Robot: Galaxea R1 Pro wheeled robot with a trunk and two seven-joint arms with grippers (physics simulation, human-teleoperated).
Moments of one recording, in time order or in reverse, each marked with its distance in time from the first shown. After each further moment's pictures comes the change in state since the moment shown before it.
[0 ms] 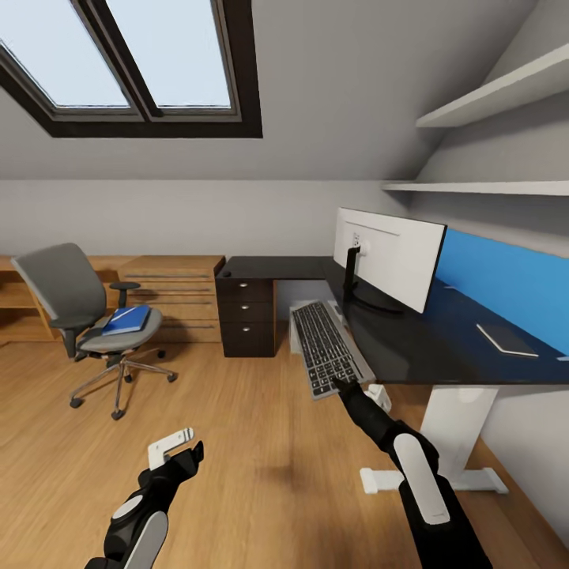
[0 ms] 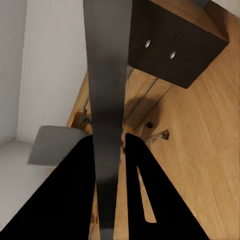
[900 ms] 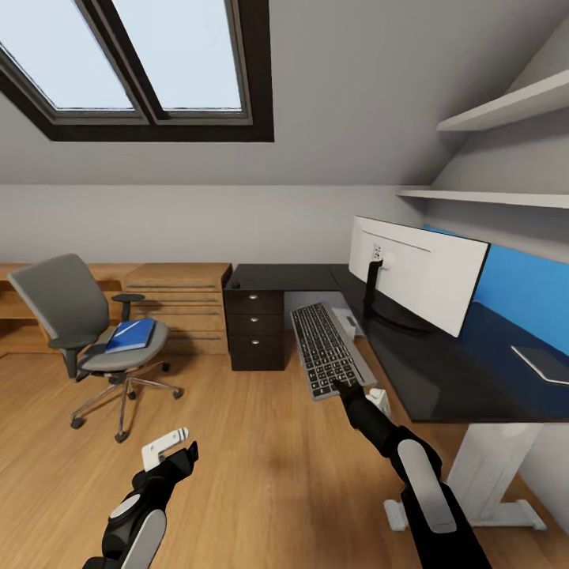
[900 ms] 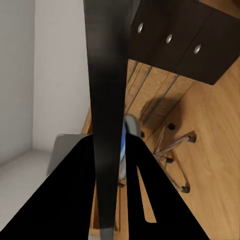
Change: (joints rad) left arm 0.000 -0.006 0.020 -0.005 0.007 0.001 0.042; right arm 0.028 -0.001 0.001 -0.019 -0.094 -0.002 -0.005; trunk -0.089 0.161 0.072
